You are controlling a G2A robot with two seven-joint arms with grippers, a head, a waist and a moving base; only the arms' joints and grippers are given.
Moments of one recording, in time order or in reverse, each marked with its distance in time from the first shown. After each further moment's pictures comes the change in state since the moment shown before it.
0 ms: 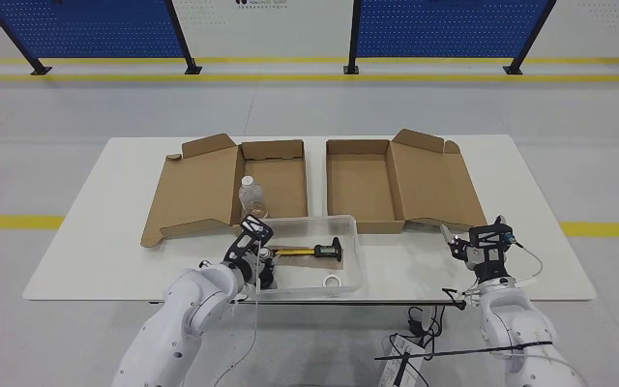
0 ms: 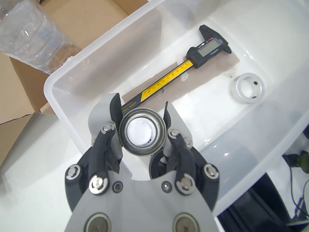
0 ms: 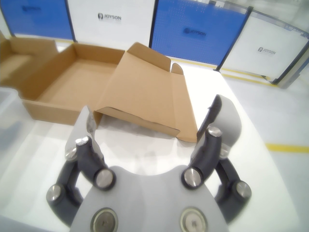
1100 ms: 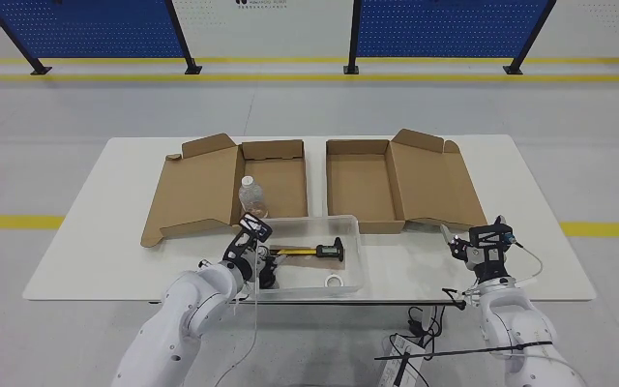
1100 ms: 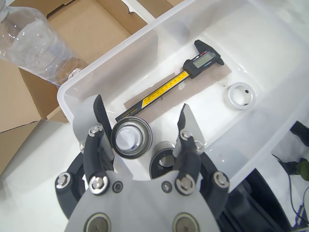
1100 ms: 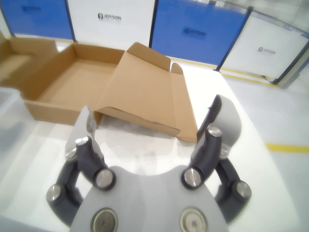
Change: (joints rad) left arm 0.017 -0.005 -0.018 -0.026 -0.008 0.003 0.038; right arm 0.000 0.000 0.000 0.000 0.000 0.000 0.000
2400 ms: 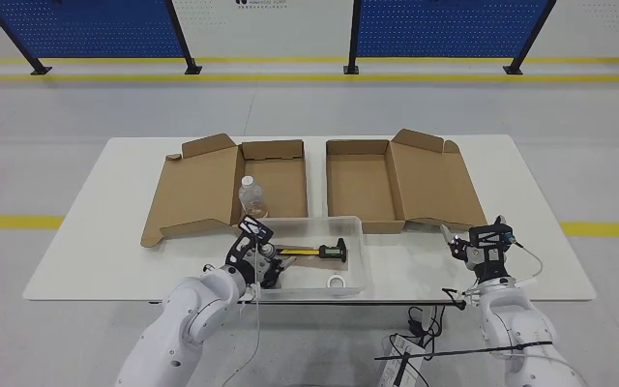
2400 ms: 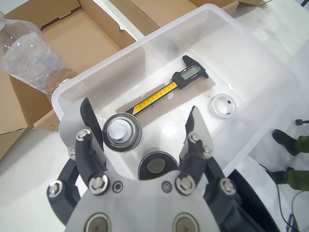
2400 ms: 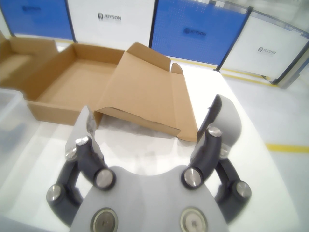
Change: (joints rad) left arm 0.034 -0.010 -0.002 0.002 -0.039 -0.022 0.119; right arm 0.000 0.000 0.000 0.000 0.000 0.000 0.000
